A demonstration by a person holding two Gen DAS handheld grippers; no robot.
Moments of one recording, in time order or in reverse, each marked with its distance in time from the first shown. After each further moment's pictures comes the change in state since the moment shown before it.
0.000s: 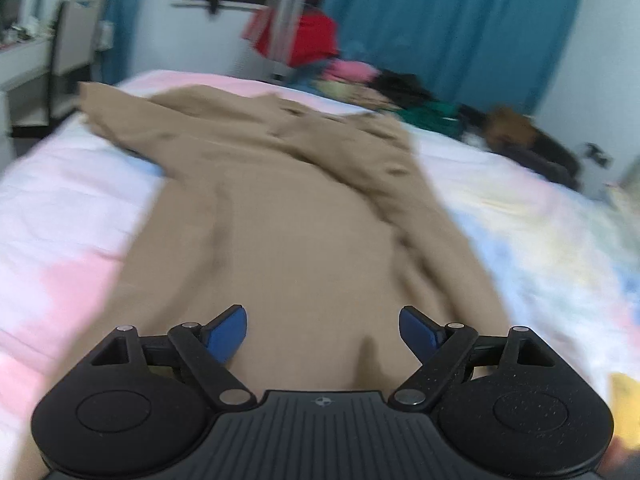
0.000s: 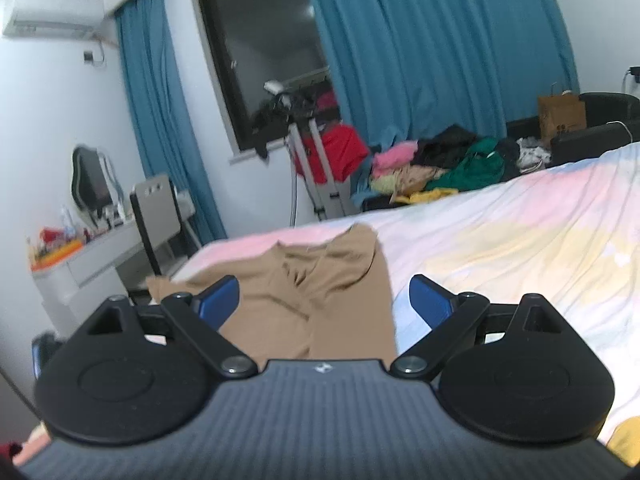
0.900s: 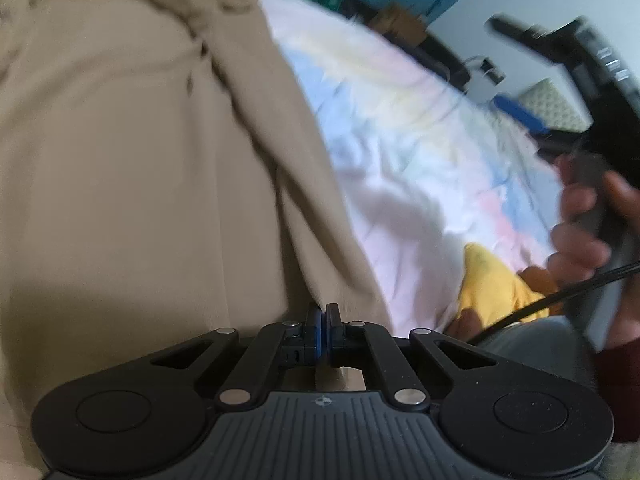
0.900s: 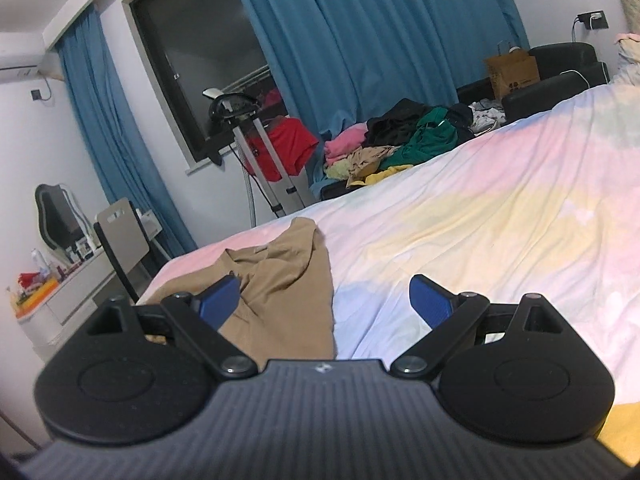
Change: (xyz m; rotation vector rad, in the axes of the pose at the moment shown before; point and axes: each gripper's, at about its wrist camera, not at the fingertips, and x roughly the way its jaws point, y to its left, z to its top) left arm 0.005 -0.066 -0.062 -0.017 0.303 -0.364; right arm 0.022 -0.065 -0.005 0.128 0.055 -0.071
